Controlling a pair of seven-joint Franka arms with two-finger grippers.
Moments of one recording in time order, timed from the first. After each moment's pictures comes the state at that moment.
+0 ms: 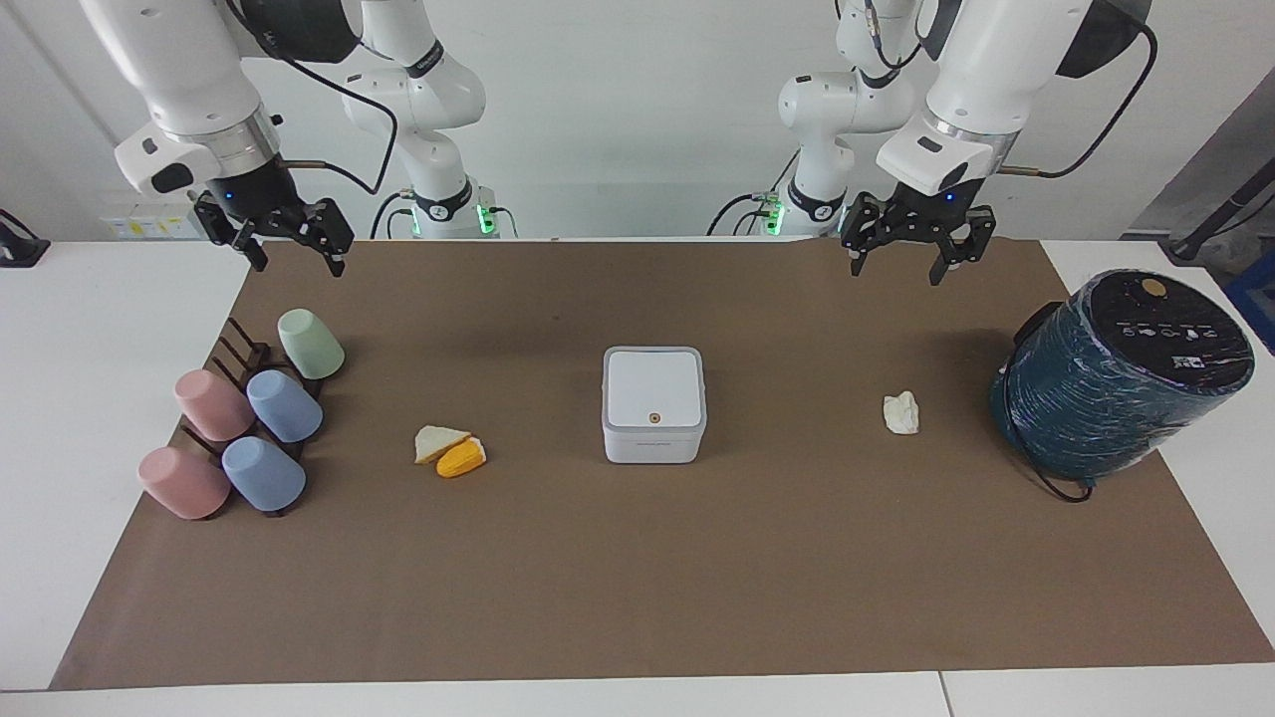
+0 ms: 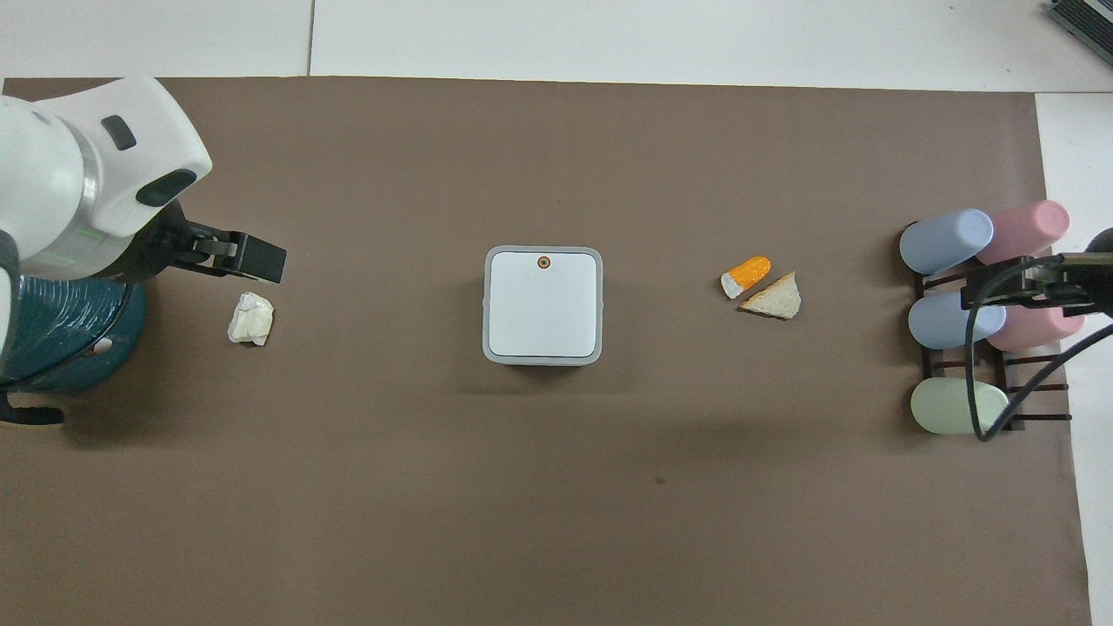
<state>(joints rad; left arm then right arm) -0.07 0.03 -0.21 -1.51 0.01 1.60 -0.04 0.10 -0.07 -0.11 -1.68 -0.04 1.61 0.09</state>
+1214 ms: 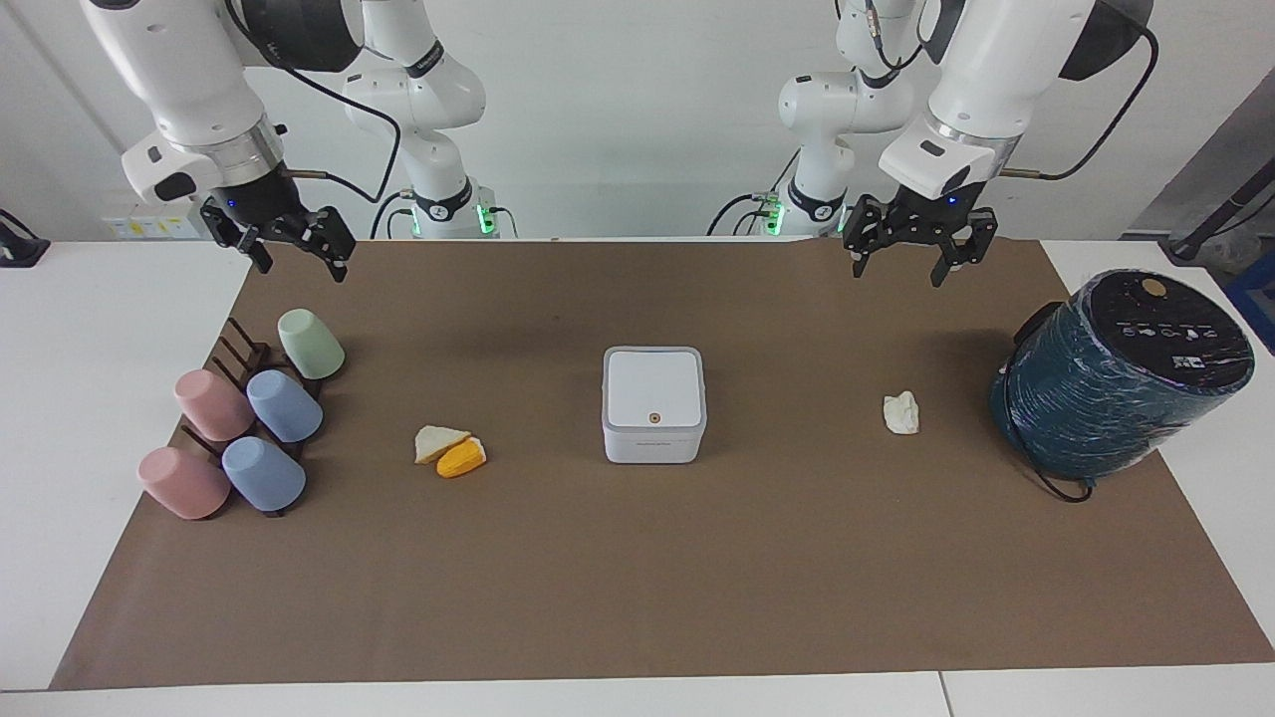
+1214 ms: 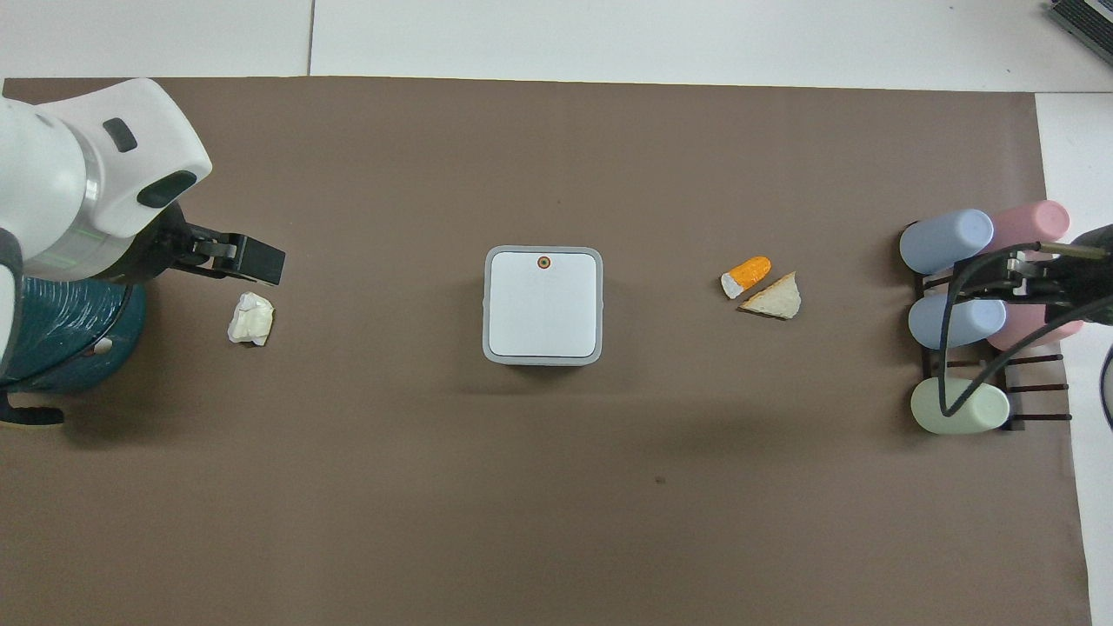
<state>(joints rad) -0.07 0.03 -0.21 -1.52 0.01 1.60 -0.04 0.10 -0.07 -0.11 -1.75 -0.04 1.69 0.26</state>
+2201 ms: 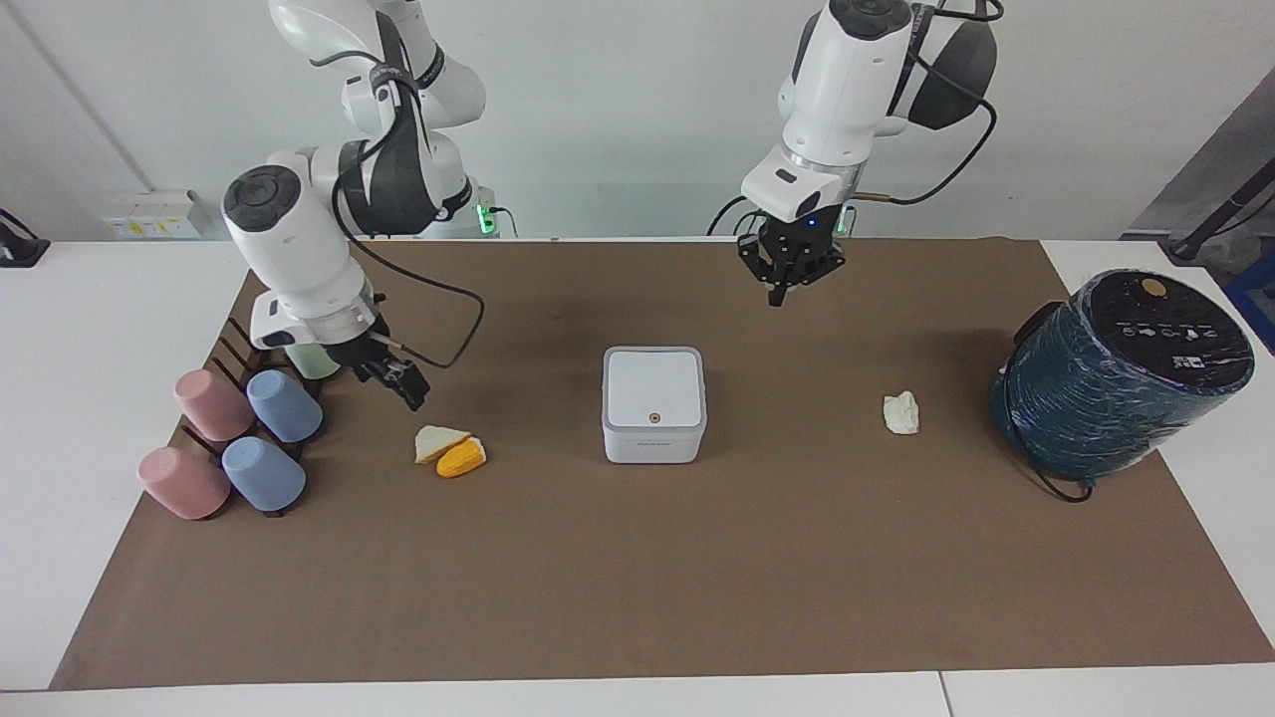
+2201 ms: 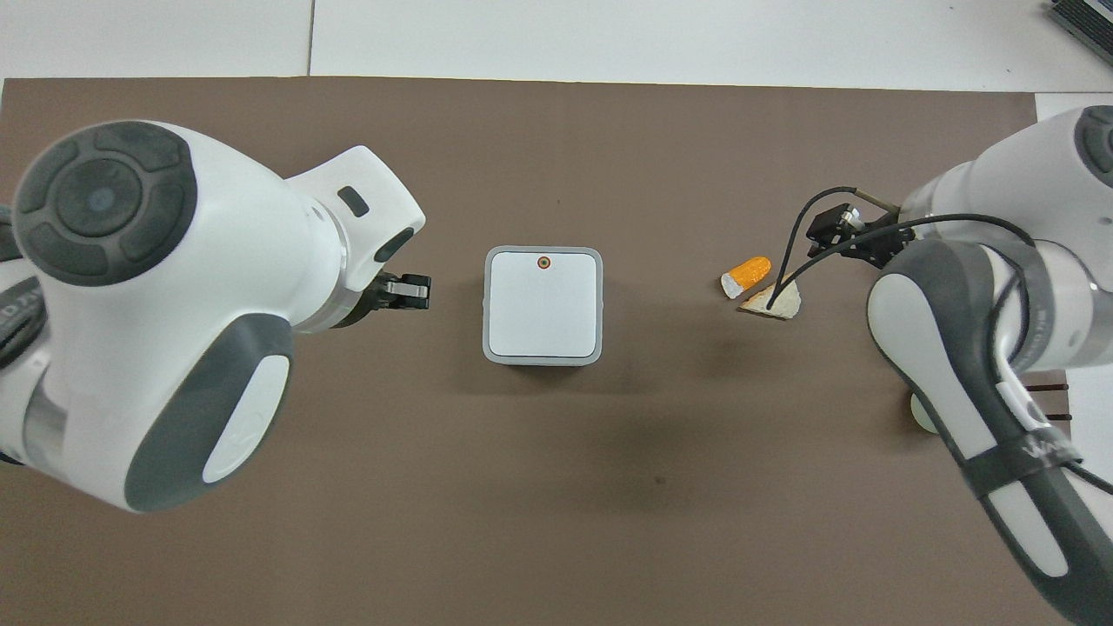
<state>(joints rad) -0.29 0.05 -0.24 -1.67 -0.01 1.84 -0.39 0.20 0.21 -0.11 -1.81 0.08 2.03 0.67</state>
